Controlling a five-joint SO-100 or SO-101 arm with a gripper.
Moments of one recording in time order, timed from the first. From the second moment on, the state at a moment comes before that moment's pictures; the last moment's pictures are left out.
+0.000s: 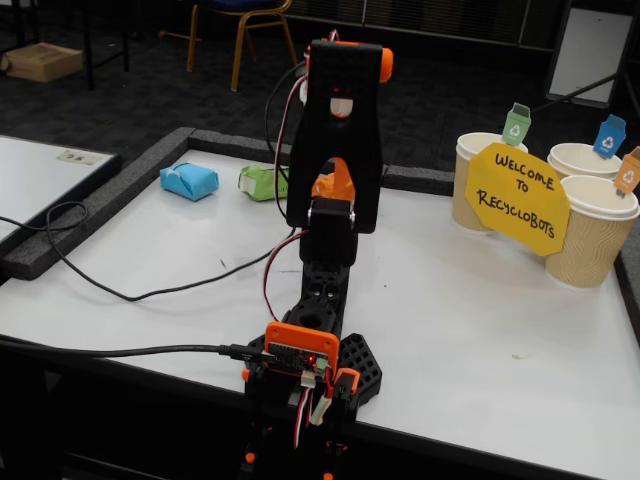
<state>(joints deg) -13.4 82.8 98.4 61.8 -37.6</state>
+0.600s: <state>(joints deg) -12.8 76.3 92.1 60.4 -43.0</state>
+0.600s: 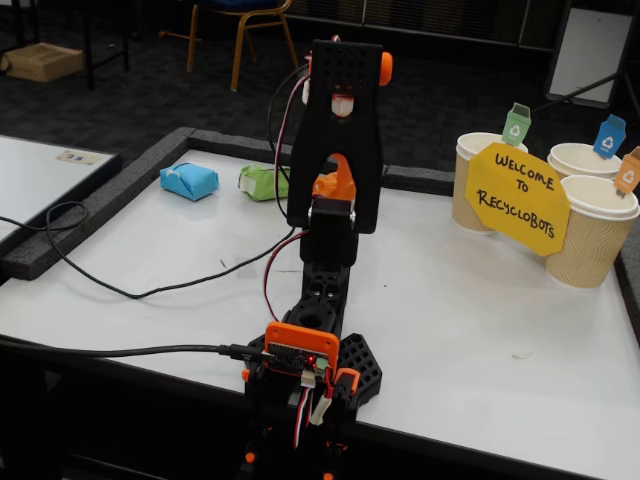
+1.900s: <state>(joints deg) -10.0 68.7 89.4 50.8 -44.1</state>
